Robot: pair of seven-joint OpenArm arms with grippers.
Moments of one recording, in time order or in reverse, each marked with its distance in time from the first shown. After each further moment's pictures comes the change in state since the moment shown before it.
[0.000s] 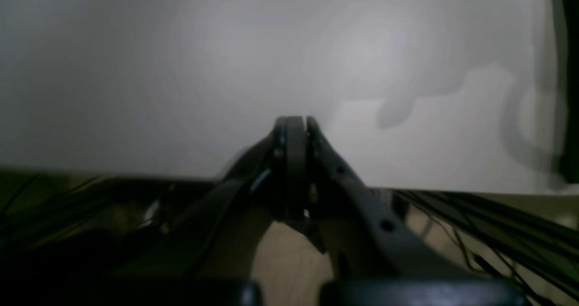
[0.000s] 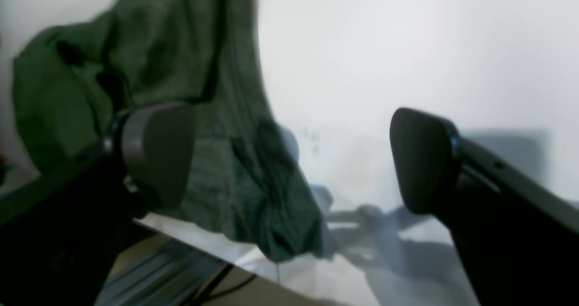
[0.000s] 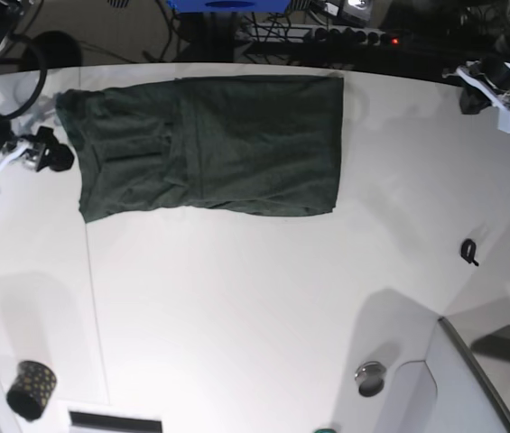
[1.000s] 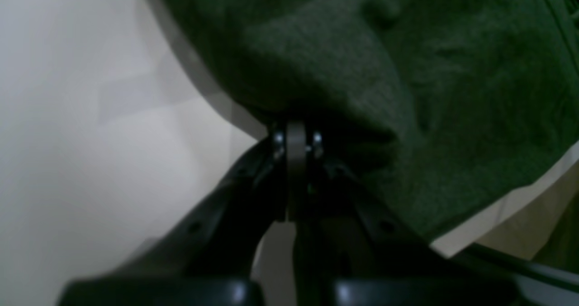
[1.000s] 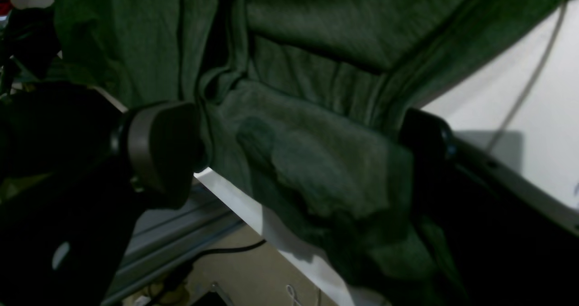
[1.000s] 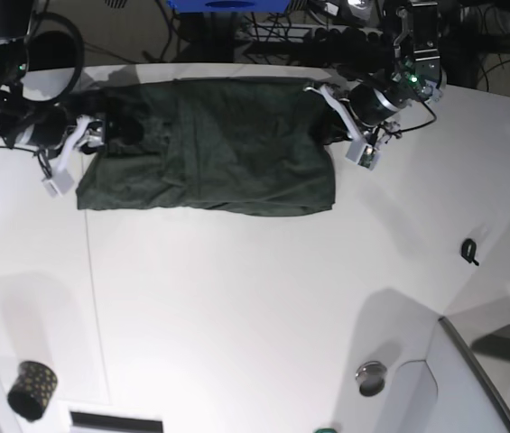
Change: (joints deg) left arm -10.0 11.1 26.7 -4.2 13.2 -0.2 -8.0; right arm -4.2 -0.9 -23.0 4.6 4.9 1.4 2.4
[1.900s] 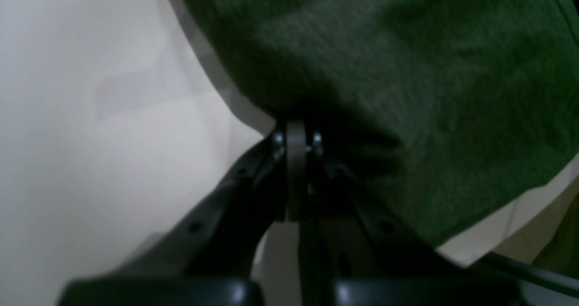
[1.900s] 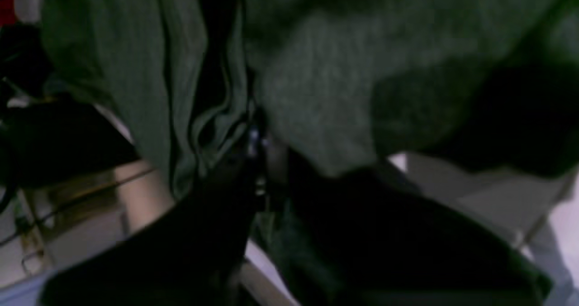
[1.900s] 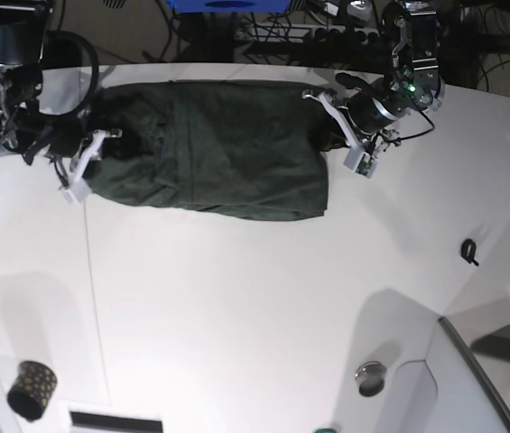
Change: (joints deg) left arm -1.9 0.0 0.0 -0.7 0.9 0.0 0.9; right arm 6.5 -1.6 -0.6 -9.4 -3.2 -0.6 0.3
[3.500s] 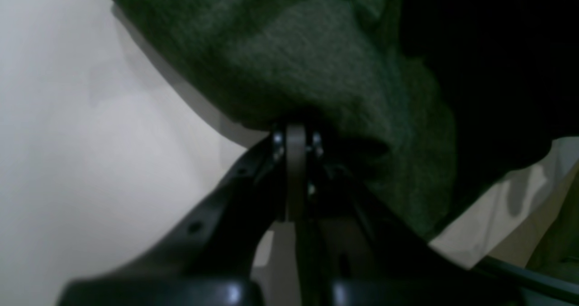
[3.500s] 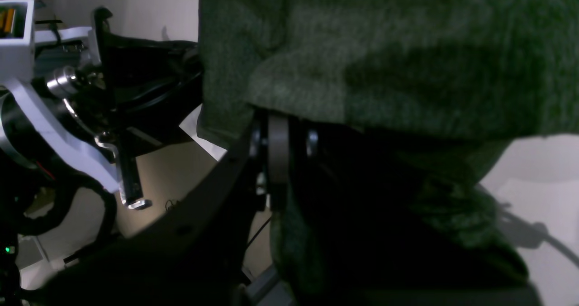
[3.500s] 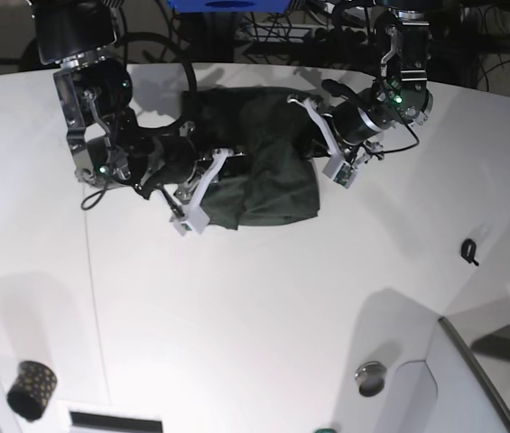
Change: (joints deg) left arm -2.2 -0.3 5.4 0.0 0.4 0.0 0.6; right arm -0.1 -9.3 -26.8 23.4 -2.9 -28.7 -2.7
